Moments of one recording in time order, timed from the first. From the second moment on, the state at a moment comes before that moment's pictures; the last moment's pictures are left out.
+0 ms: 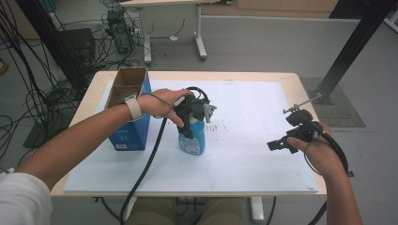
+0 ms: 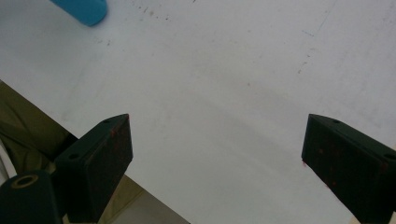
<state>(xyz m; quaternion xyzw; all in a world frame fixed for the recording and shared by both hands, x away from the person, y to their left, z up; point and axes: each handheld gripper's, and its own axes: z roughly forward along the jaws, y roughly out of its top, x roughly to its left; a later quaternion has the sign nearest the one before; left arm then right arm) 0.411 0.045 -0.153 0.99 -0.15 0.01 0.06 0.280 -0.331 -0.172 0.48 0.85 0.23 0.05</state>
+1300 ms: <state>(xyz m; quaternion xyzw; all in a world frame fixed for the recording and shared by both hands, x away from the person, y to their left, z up) 0.394 0.068 -0.064 0.98 0.19 0.02 0.07 0.296 -0.309 -0.170 0.46 0.86 0.23 0.05</state>
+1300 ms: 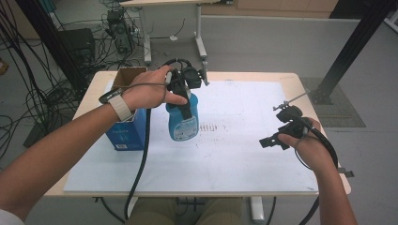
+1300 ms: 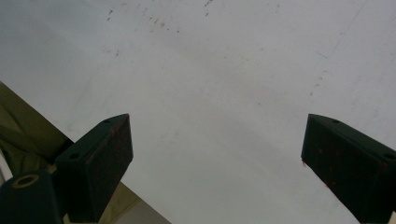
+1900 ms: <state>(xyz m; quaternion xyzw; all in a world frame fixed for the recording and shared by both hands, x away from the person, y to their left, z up) 0.396 0.081 -0.024 0.94 0.34 0.03 0.07 0.301 -0.304 -0.161 0.44 0.86 0.24 0.06</state>
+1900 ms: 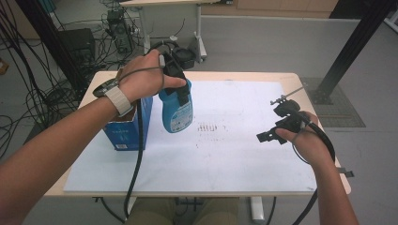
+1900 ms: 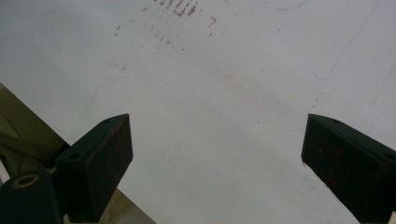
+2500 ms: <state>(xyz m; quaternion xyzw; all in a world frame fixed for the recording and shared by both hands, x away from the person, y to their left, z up) 0.396 0.094 0.008 0.89 0.44 0.03 0.07 0.317 -0.299 -0.160 0.42 0.87 0.25 0.06</state>
